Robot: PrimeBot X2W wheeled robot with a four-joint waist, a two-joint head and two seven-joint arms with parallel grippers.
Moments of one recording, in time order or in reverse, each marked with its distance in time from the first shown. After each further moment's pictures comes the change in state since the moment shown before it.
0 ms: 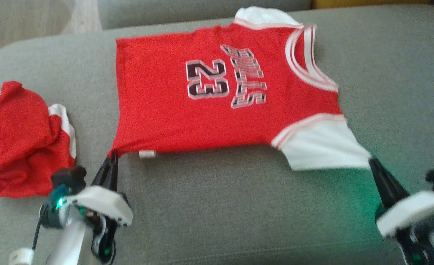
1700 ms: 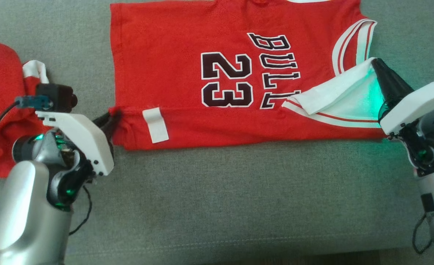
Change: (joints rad) left arm -0.098 0.170 -0.028 -0.478 -0.203 0.023 0.830; right arm -0.368 0.102 -0.189 -0.019 -0.128 0.000 0.391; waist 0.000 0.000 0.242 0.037
